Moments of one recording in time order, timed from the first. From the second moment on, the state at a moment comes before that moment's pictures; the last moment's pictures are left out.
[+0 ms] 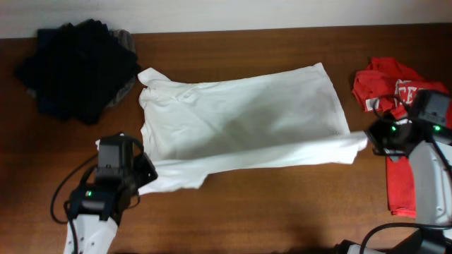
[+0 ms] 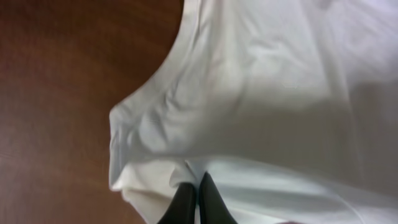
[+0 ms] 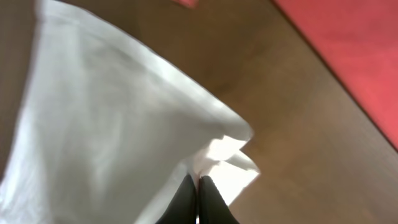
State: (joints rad) left arm -0.09 1.00 0.79 -0.83 -0.04 -0.54; right arm -0.41 1.42 1.08 -0.80 -0.19 0.54
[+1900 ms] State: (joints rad) left arm -0.08 1.39 0.81 -0.41 -0.14 -0.51; right arm -0.22 1.67 1.24 -0.74 -0.05 0.51
